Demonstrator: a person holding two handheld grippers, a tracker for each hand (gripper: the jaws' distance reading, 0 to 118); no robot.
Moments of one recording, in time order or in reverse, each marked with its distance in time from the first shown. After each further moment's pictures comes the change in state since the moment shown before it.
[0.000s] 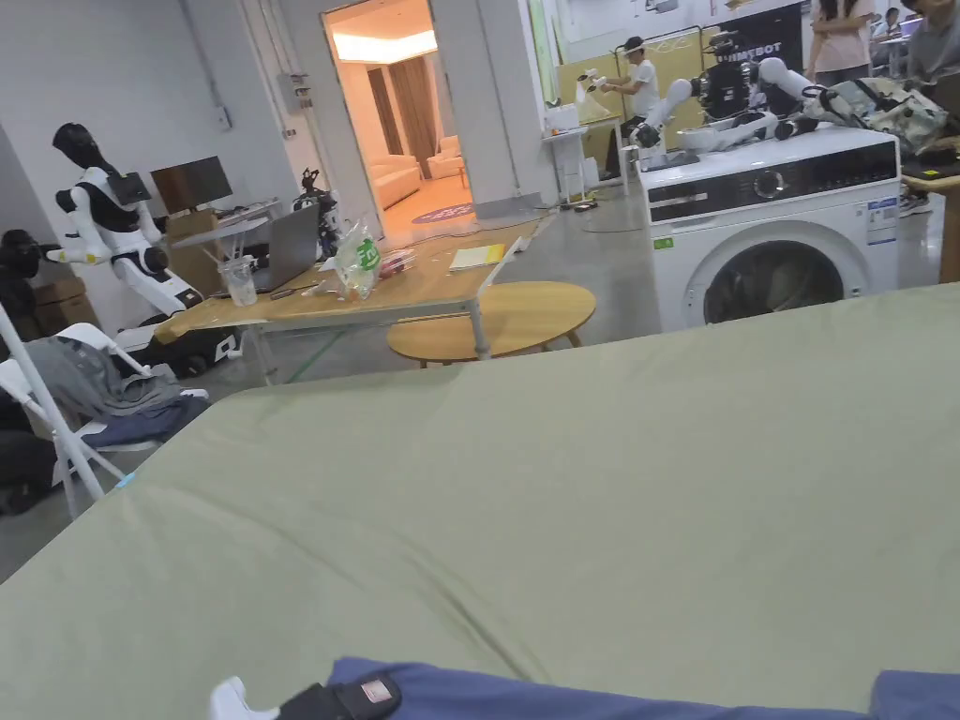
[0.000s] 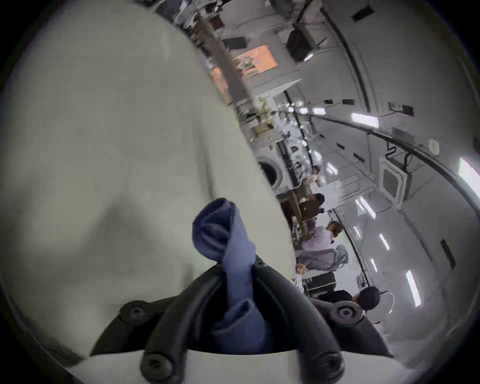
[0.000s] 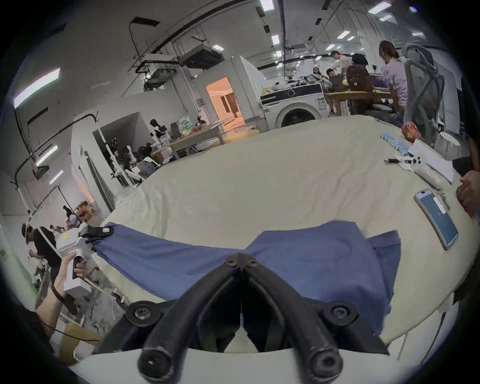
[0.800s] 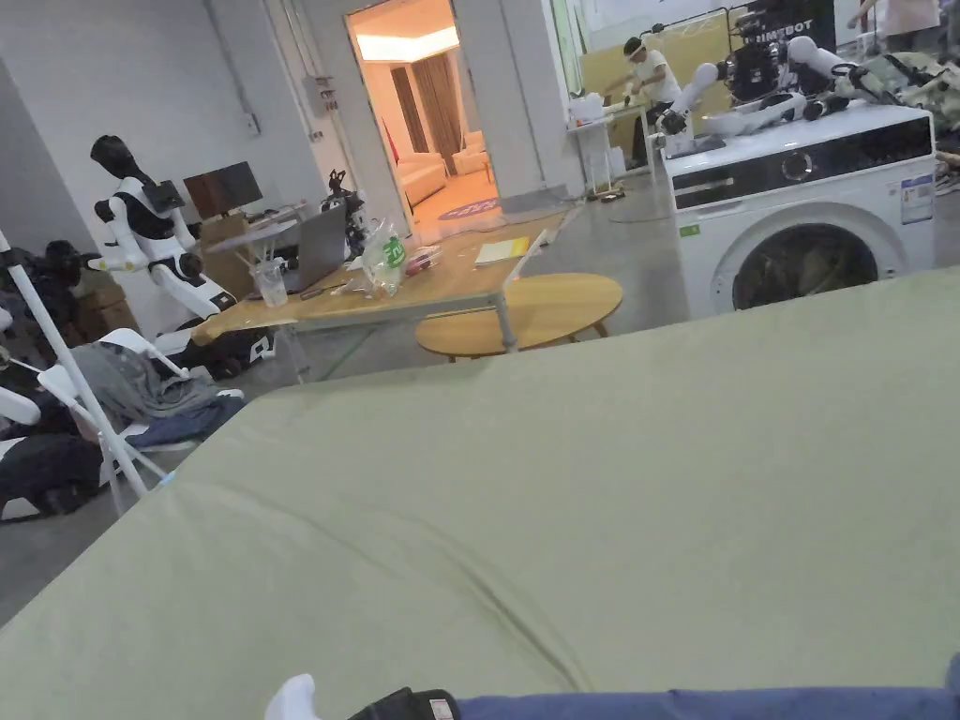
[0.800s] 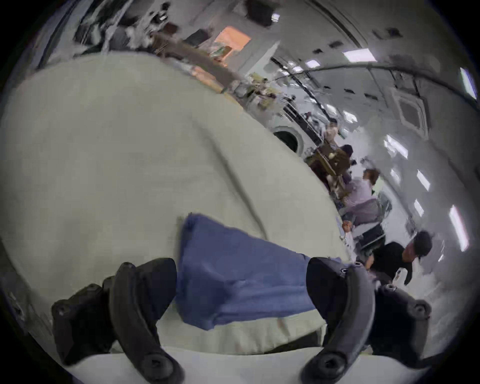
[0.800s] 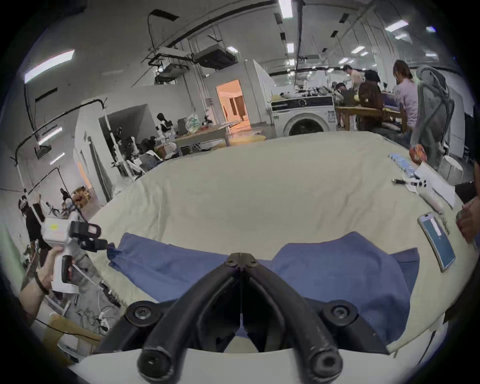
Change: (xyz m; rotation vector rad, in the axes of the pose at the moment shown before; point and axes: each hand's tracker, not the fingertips) left arm -0.018 -0.015 -0.009 -0.178 0.218 -0.217; right arm -0.012 -0.002 -0.010 0.019 -0.023 0.117
